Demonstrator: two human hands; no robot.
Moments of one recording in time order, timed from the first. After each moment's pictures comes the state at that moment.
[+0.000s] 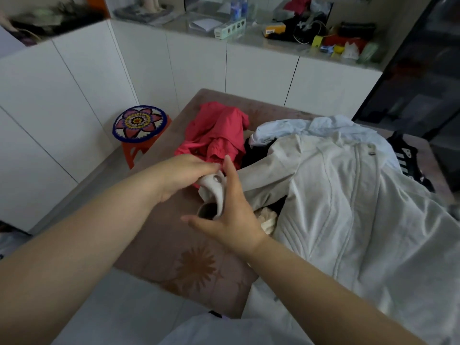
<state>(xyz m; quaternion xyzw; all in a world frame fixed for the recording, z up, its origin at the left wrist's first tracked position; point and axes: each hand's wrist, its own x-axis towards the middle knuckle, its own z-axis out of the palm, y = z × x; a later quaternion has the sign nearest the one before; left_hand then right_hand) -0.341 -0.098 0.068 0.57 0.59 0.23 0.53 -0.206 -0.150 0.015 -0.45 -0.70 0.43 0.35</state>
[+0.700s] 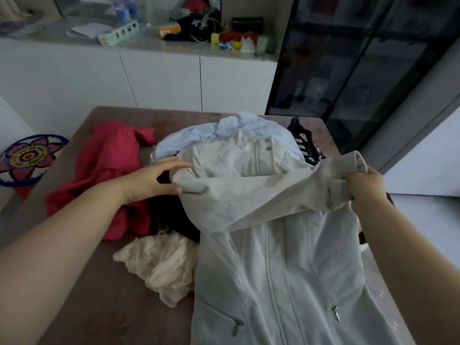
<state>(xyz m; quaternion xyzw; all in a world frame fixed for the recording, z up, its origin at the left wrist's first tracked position) -0.219 0.026 0.018 0.81 0.41 0.05 0.40 0.177 -0.107 0.037 -0.81 -0.19 0.24 0.50</state>
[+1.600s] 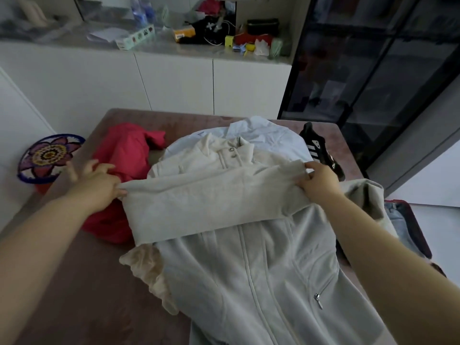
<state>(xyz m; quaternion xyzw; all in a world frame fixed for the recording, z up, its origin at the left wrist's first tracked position) -0.296 0.042 0.007 0.72 0.68 -0.13 0.01 0.142 -0.042 0.006 -0.81 -0.47 0.22 0.27</state>
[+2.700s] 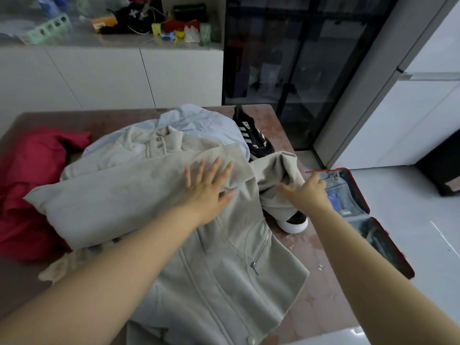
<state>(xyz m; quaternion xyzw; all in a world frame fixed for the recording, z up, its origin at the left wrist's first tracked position) 0.025 -0.065 -0.026 0.91 0.41 -0.02 0.09 0.237 -0.161 -0.006 -0.91 -0.28 0.23 0.21</state>
